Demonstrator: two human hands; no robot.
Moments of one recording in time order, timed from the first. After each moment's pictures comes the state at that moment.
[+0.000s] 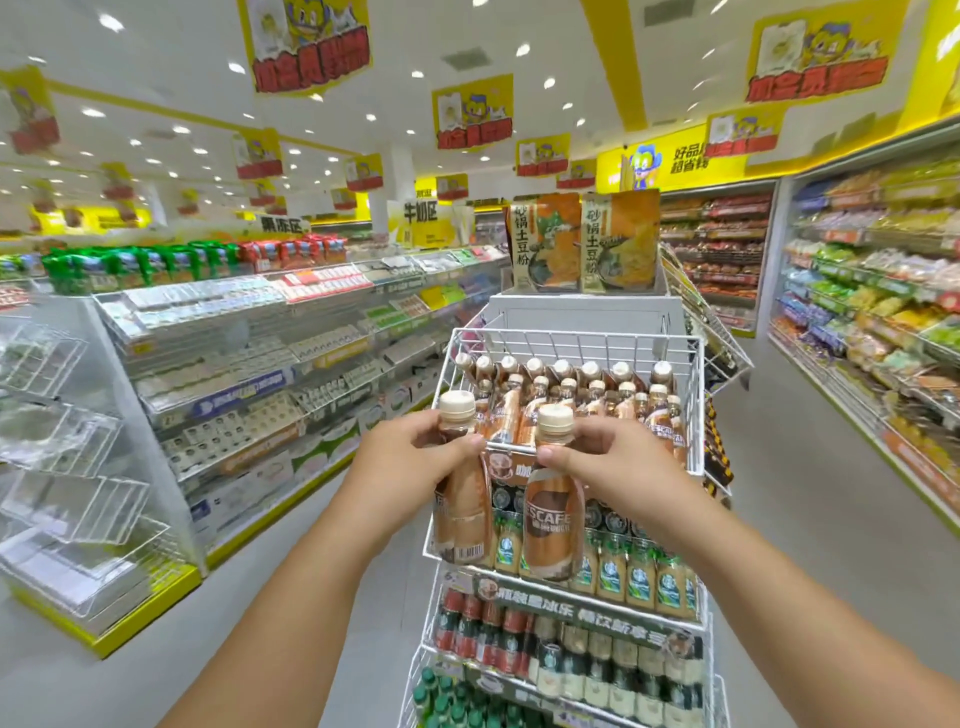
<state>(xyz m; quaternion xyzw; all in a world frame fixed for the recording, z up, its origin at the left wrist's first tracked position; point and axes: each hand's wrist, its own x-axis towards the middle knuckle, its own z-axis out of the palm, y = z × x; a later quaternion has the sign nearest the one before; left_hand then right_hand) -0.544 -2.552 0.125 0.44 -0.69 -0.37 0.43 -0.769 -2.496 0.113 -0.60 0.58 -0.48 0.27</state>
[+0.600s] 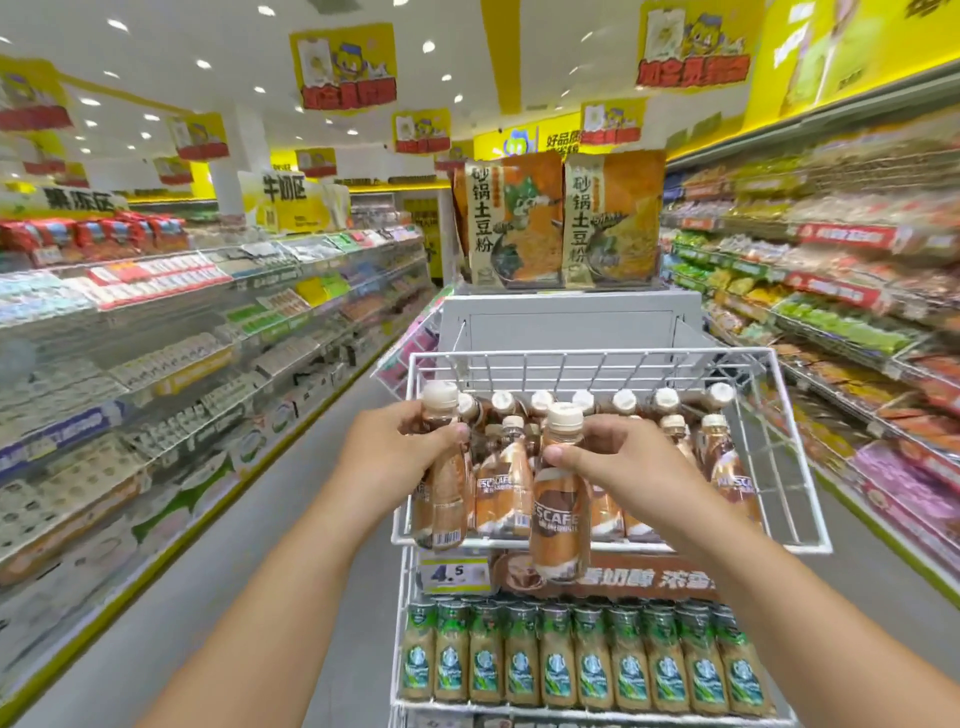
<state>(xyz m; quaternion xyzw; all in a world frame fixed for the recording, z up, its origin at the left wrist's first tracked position) -0.574 -2.915 0.103 0.37 -0.74 -0.40 0.39 -0.782 -2.773 0.087 -0.49 0.68 -0.51 0.19</state>
